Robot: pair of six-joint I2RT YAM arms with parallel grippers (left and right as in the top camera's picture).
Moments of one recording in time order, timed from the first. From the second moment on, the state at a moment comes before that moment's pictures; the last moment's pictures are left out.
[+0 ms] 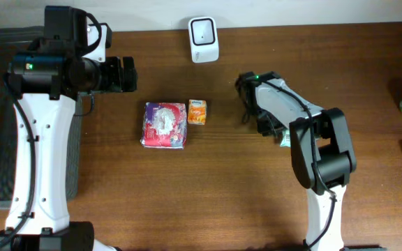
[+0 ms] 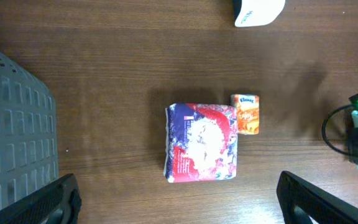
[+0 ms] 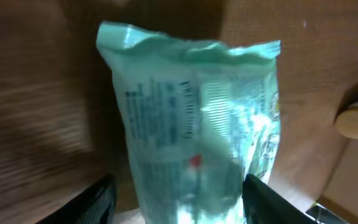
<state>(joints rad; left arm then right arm) -0.07 1.69 2.00 -1.32 0.10 -0.09 0.30 2.22 1.59 -1.19 0.60 0.41</state>
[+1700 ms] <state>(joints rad) -0.07 1.69 2.00 -1.32 0.10 -0.09 0.07 2.23 1.92 -1.40 -0.14 0.12</state>
